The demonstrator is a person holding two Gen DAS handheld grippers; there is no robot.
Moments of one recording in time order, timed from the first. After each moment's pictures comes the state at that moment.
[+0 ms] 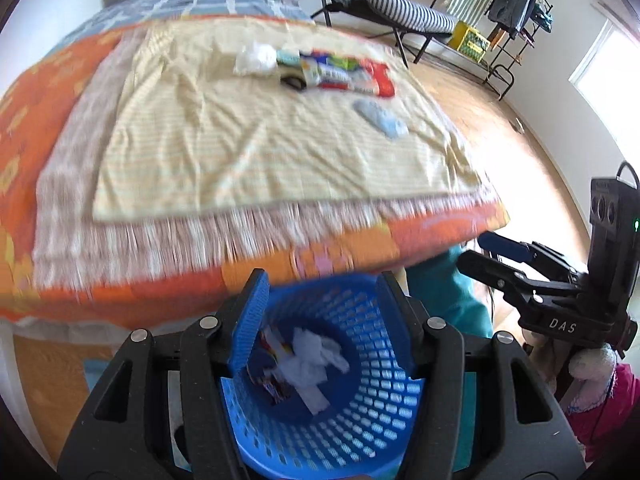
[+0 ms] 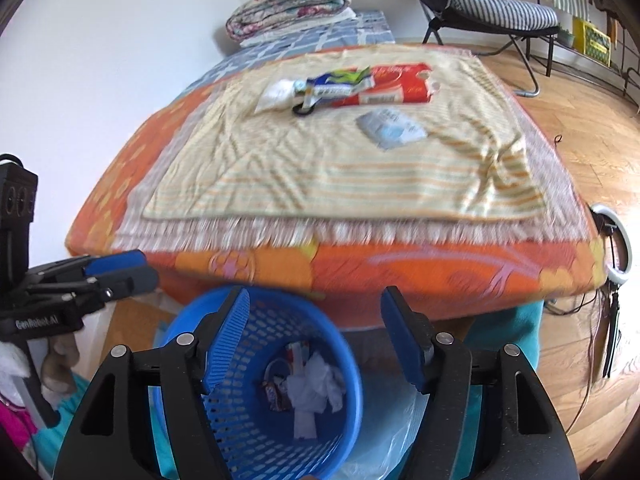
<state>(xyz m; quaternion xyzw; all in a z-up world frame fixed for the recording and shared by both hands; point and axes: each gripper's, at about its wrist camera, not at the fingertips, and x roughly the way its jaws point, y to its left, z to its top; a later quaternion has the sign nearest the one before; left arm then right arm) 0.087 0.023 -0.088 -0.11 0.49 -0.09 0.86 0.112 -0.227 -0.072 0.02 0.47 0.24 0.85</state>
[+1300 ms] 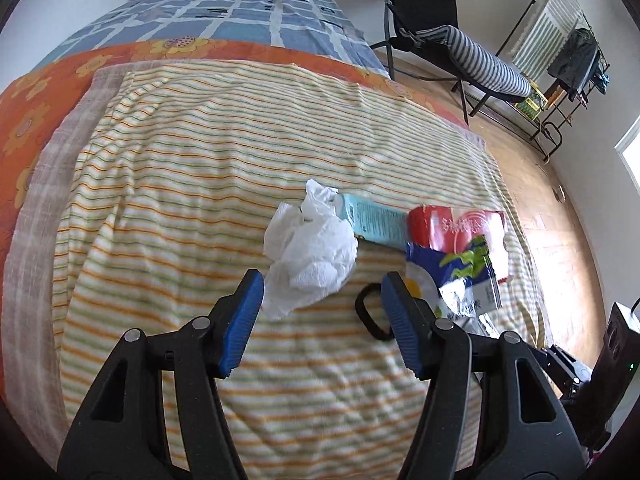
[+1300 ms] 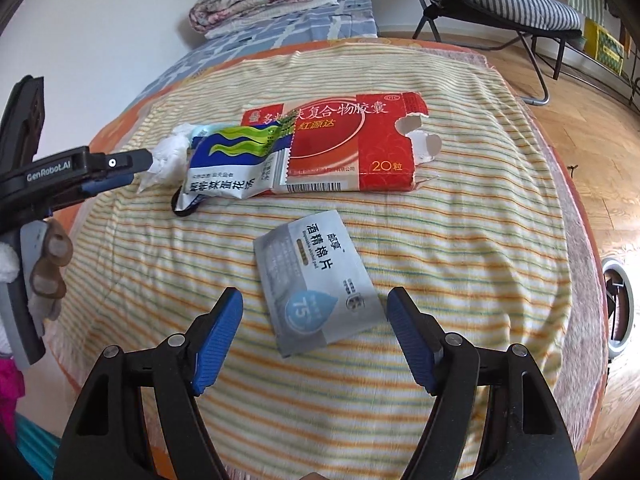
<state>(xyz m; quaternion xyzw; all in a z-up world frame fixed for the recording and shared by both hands) 0.355 0.081 -0.118 -0.16 0.47 -0.01 0.87 0.313 -0.209 -0.110 -0.01 0.50 0.22 0.83</state>
